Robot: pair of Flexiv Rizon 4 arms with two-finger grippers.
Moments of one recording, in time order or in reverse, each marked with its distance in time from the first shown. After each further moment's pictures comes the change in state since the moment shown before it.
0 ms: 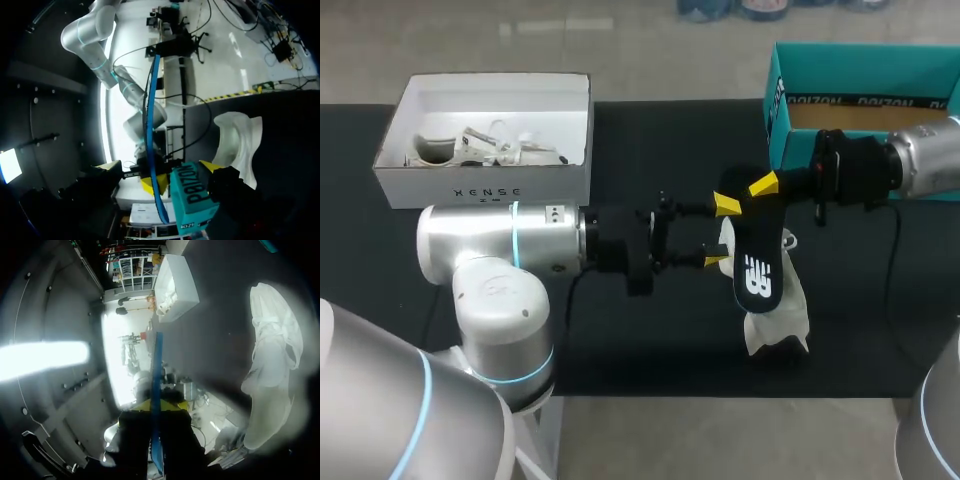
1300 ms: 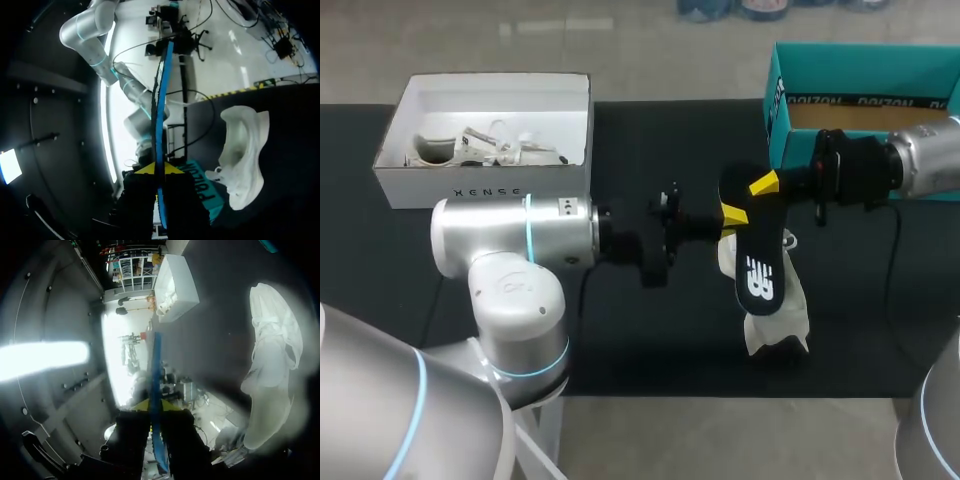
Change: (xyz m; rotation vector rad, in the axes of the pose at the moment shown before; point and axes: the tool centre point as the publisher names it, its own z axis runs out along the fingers) left arm -0.007 0.009 0.017 -0.013 -0.006 0.001; right arm 0.000 0.000 -0.001 0.000 0.000 0.000
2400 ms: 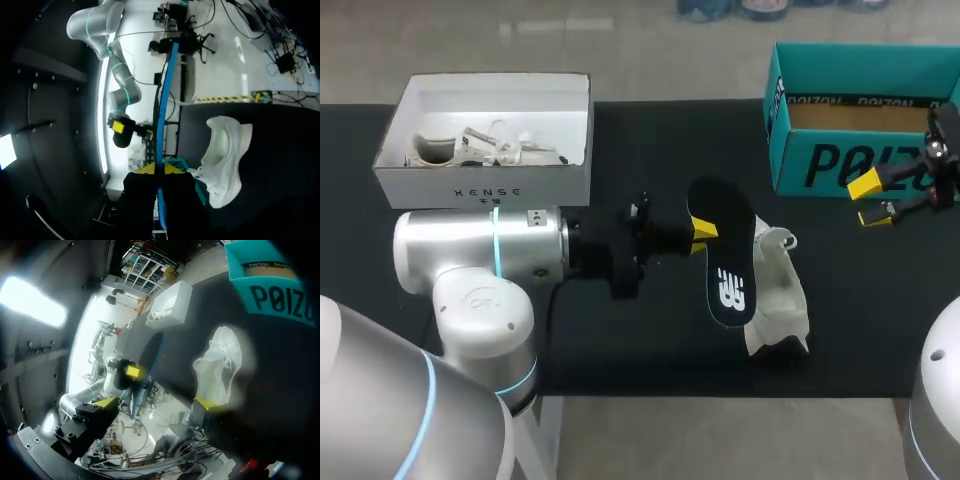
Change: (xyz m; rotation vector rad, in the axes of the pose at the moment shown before) left arm 0.015 -0.007 -0.044 -0.048 0.051 -0.108; right arm 0.001 -0.076 -0.112 -0.065 -0.398 -0.426
